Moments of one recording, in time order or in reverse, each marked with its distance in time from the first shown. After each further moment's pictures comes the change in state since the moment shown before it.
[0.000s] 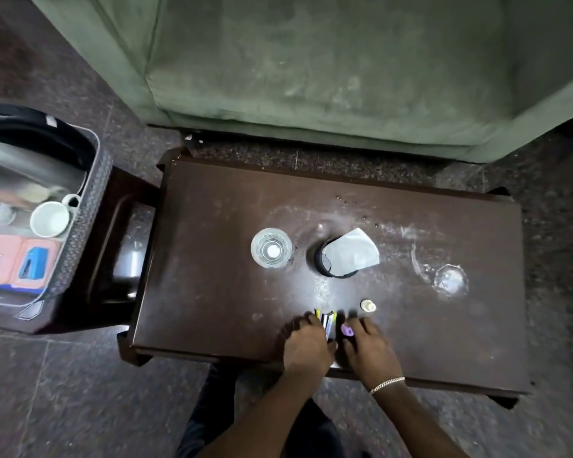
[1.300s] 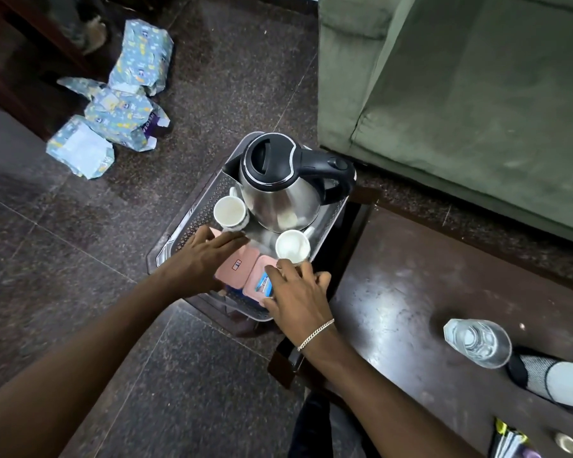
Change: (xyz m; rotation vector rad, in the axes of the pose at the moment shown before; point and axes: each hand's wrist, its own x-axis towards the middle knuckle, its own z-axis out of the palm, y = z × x) left_hand -0.030 -0.509 -0.377 0.330 0.314 0.199; right_hand 0.107 -0.538 0.043 -0.241 0.063 -0.692
